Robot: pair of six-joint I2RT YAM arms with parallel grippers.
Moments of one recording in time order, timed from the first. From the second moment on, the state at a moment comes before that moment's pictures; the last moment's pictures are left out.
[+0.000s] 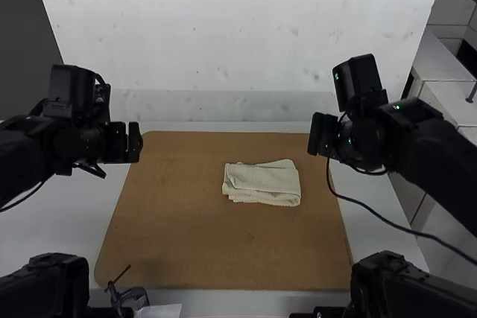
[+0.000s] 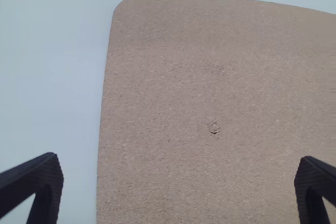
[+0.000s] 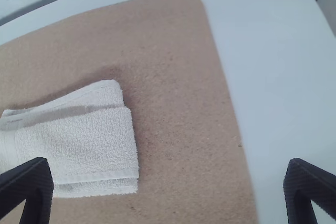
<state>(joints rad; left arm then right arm) -0.11 0.79 0.53 -0.44 -0.03 -0.10 0.36 0.77 0.64 -0.66 0.31 0.42</state>
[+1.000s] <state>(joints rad) -0.10 0.28 0.46 -0.58 -0.10 -0.16 0.08 0.01 0.40 -0.73 0.50 0.06</state>
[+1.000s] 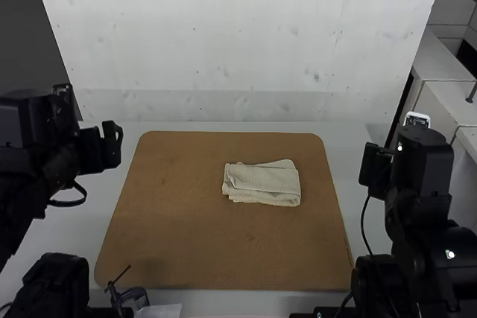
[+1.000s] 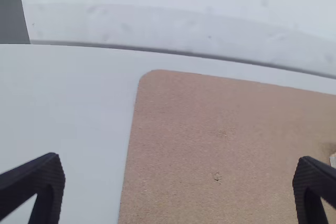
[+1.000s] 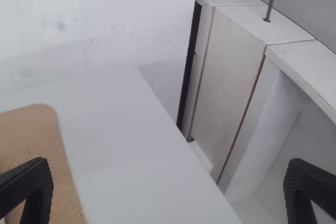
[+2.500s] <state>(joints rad) 0.00 0.02 0.40 -0.96 -0.08 0.04 0.08 0.01 0.47 -1.18 0.17 0.19</state>
